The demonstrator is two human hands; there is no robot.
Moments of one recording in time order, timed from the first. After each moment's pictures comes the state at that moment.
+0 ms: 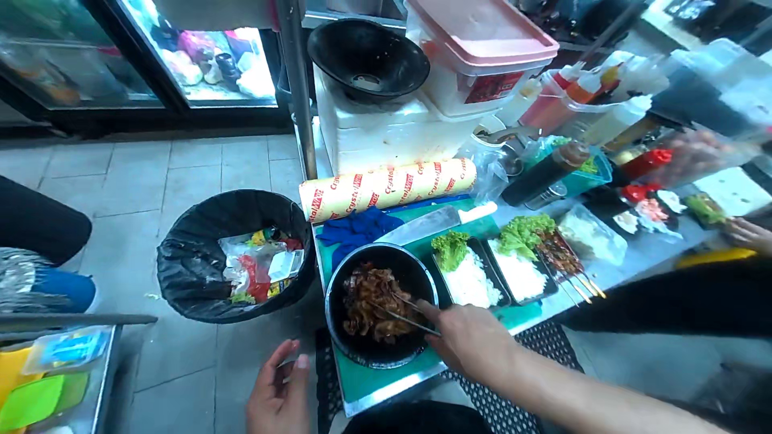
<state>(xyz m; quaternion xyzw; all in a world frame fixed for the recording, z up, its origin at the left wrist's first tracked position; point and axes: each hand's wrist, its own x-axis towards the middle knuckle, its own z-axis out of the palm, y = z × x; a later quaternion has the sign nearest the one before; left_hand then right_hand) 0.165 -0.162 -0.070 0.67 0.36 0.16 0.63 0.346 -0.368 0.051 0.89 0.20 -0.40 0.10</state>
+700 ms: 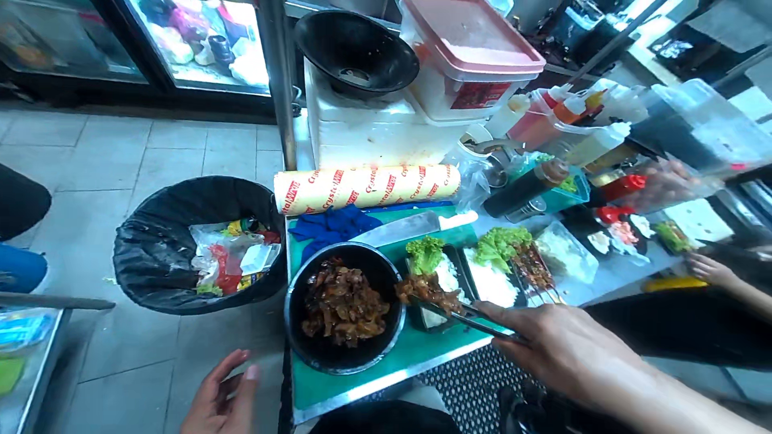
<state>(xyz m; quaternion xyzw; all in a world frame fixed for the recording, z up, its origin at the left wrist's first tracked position) 0.152 -0.180 -0.082 0.69 0.37 0.17 0.60 0.381 -0.510 0.120 0.91 0.34 -0.22 0.06</state>
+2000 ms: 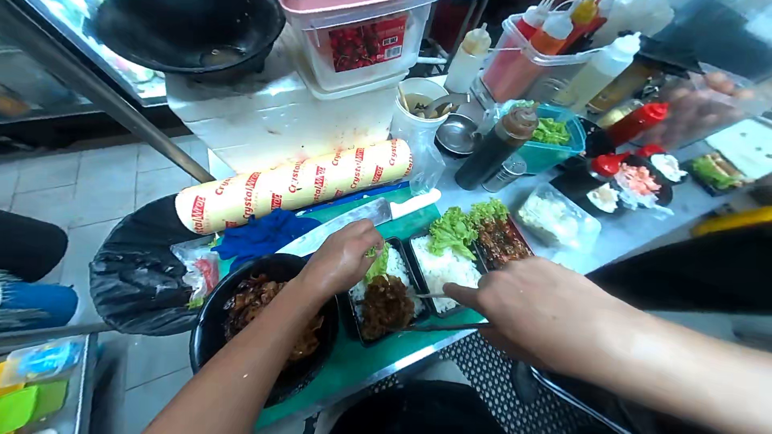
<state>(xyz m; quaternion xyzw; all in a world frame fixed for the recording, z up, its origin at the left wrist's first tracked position) 0.458 -0.300 -0.053 0.92 -0.23 0.02 0.31 0.458 -0.560 0.129 0.84 0.41 -0.32 0.19</state>
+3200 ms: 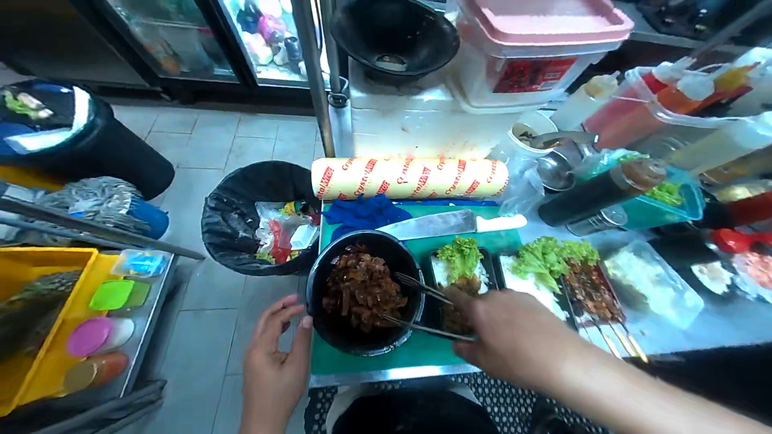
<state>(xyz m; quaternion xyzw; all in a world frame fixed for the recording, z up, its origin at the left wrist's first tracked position) 0.186 -0.207 -0.064 0.80 0.30 0.24 0.45 0.407 -0.423 0.098 0.84 0.34 -0.40 0.14</state>
